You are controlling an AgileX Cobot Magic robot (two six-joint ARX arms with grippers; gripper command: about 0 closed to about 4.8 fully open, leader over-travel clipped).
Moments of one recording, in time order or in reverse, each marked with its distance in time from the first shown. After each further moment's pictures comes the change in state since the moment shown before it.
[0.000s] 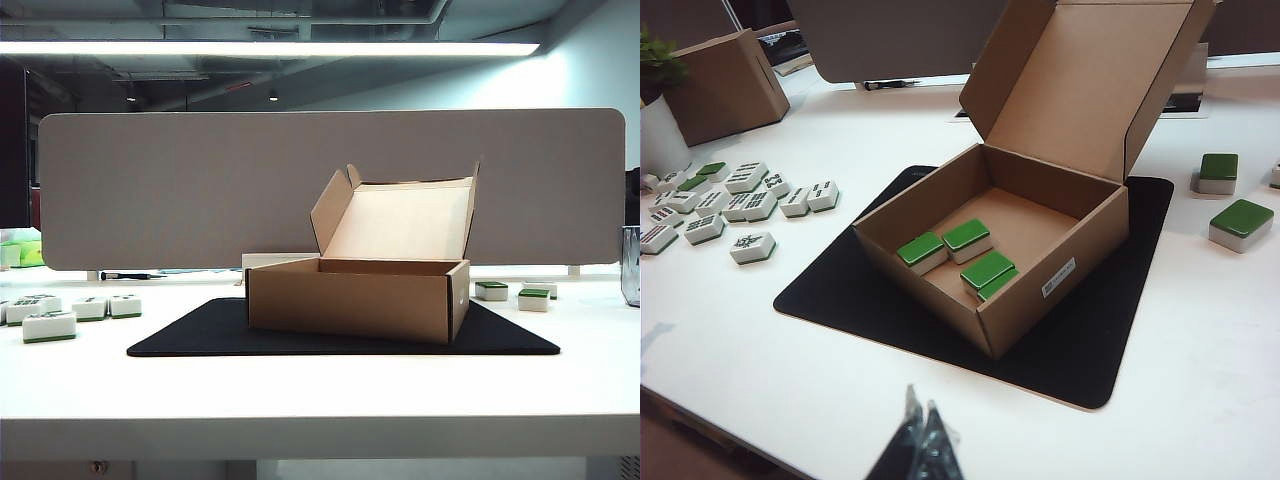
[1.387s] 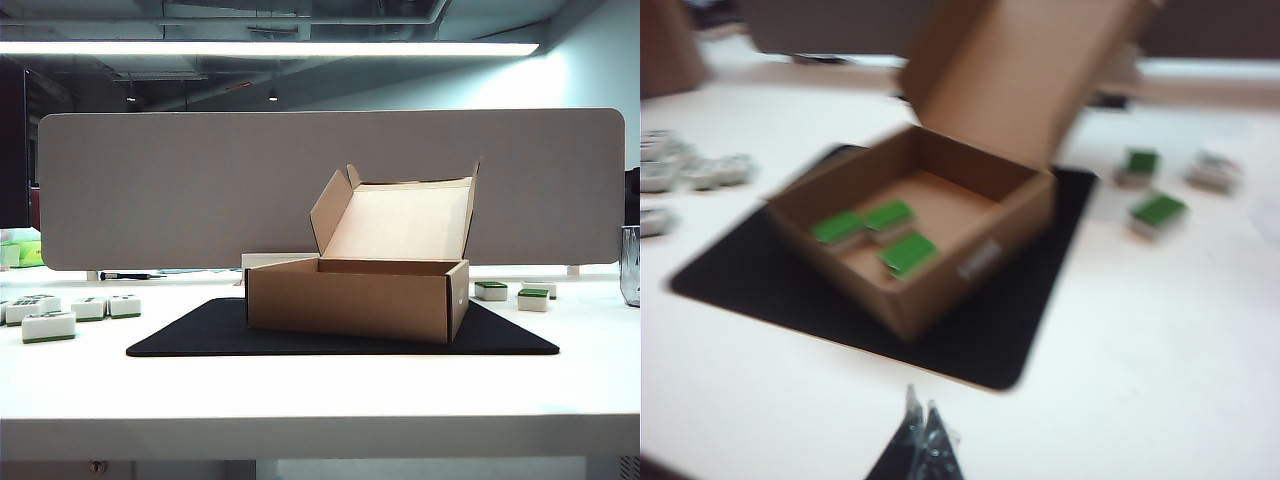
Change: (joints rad) left arm 0.003 -0.091 0.002 -0.133 -0.021 0.001; right arm 0.000 -0.009 -0.091 0.060 0.115 -0.104
